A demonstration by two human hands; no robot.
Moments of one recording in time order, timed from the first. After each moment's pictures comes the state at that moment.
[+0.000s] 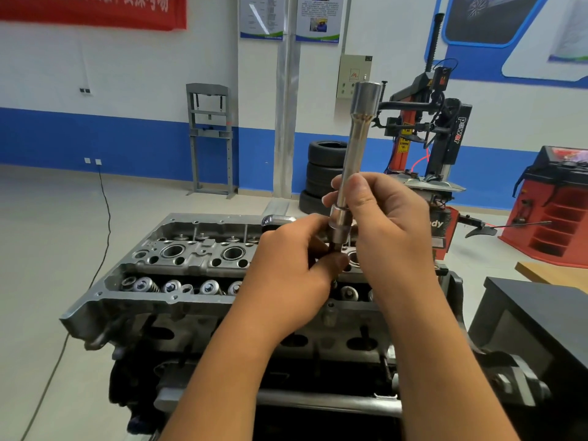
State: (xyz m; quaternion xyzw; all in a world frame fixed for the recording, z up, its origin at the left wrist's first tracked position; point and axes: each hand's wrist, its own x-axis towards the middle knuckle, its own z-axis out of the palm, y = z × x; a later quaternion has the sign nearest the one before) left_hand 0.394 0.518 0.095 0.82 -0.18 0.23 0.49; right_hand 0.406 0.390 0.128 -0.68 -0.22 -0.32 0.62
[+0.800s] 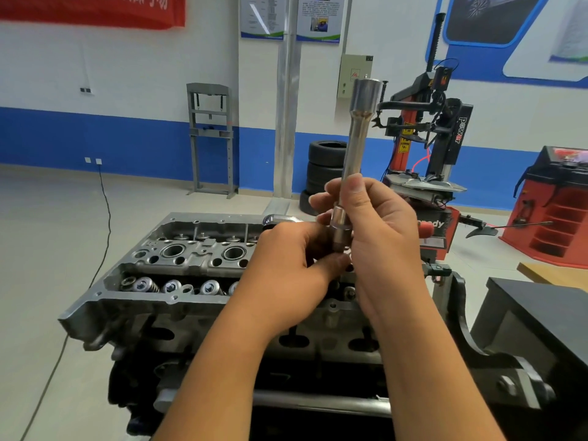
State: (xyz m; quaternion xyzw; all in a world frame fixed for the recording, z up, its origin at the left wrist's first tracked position) left_hand 0.397 0.523 0.097 0.81 -0.20 0.19 0.51; right_hand 0.406 0.403 0.122 -0.59 -0.23 -0.22 0.74
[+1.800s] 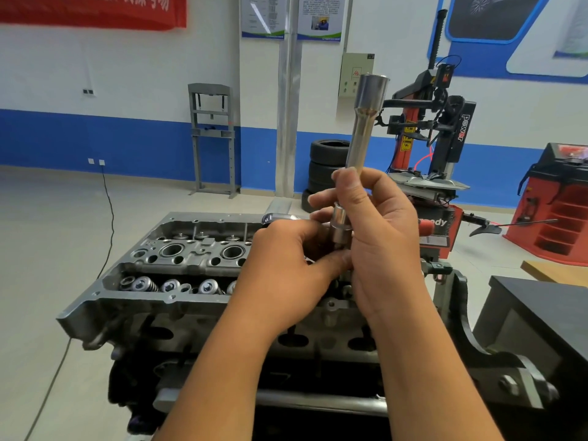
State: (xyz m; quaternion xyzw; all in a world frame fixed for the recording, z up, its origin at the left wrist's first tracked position) left_hand 0.397 0.520 0.095 0.81 -0.18 0.23 0.50; right_hand 0.407 0.405 0.121 -0.56 -0.23 -0.21 0.77
